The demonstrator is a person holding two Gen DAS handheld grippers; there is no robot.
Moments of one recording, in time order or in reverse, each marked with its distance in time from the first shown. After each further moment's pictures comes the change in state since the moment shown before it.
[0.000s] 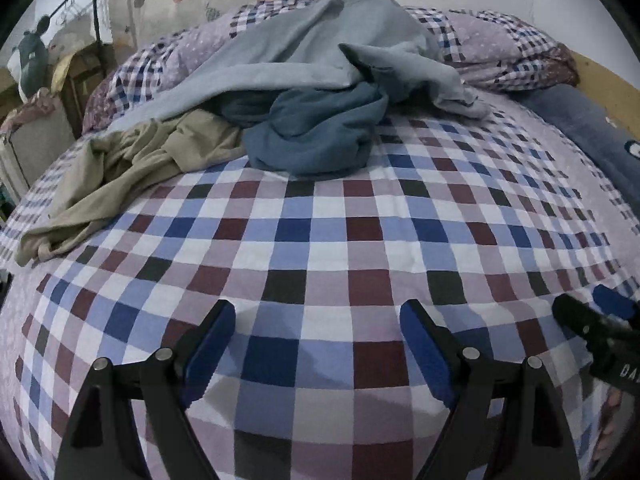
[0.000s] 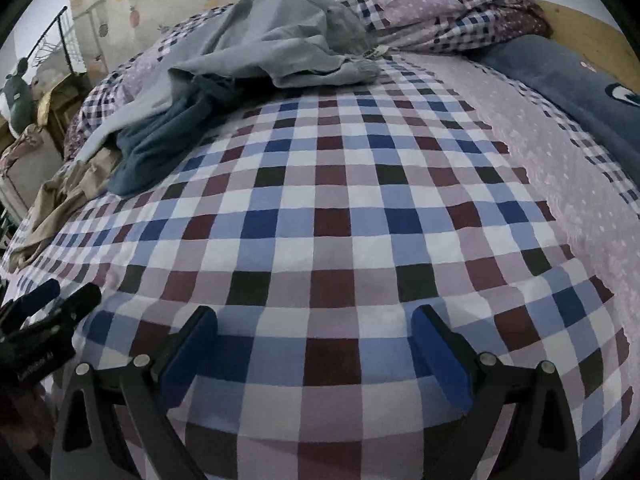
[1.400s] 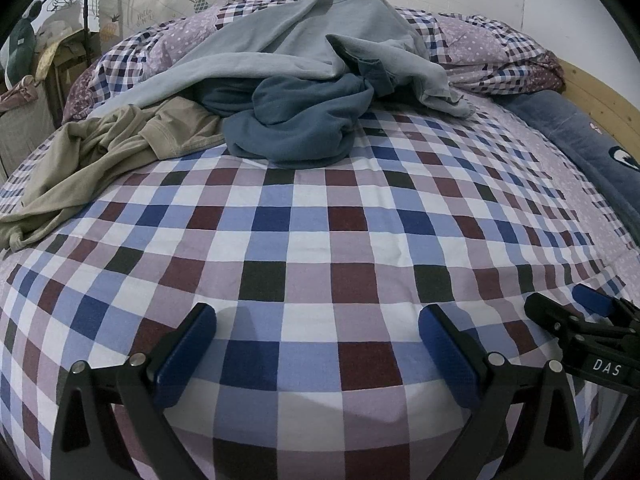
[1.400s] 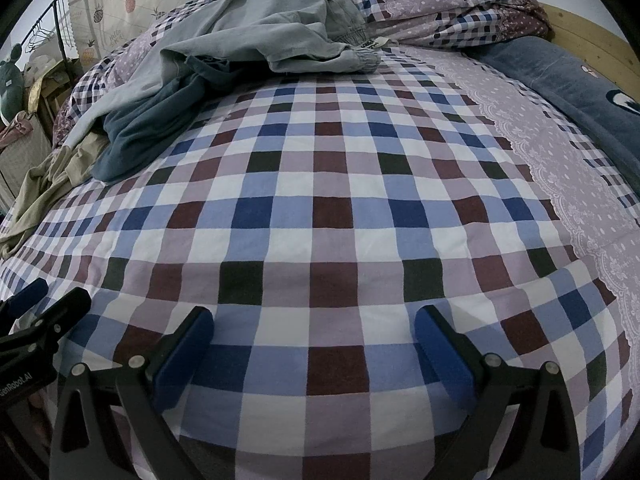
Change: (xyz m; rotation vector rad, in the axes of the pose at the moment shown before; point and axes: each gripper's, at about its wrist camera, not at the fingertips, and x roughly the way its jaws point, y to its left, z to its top) left arm 0.011 0.007 -0.004 -0.025 0.009 -0.108; right arm 0.013 0.007 0.001 -0.018 0.029 -0.053
